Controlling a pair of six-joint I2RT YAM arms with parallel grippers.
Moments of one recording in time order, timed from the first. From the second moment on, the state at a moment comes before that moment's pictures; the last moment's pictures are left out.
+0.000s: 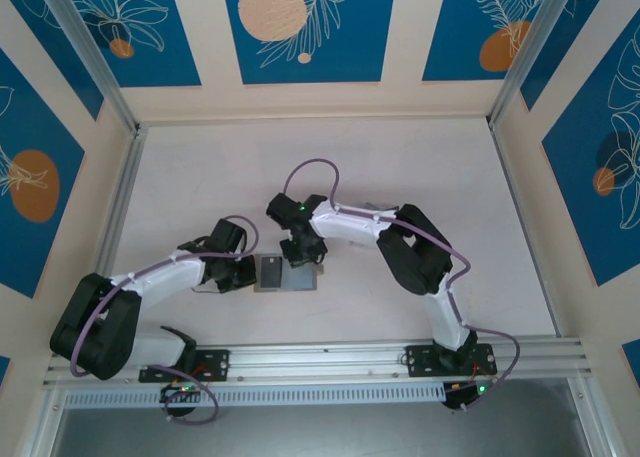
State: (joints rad) left arm -0.45 1.32 0.55 -0.46 0.21 -0.68; right arm 0.92 2.10 1.56 -0.89 -0.08 0.52
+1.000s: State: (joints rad) left arm -0.45 1.32 0.56 -0.48 0.21 -0.67; right arm 0.91 2.08 1.55 -0.84 -0.23 0.52
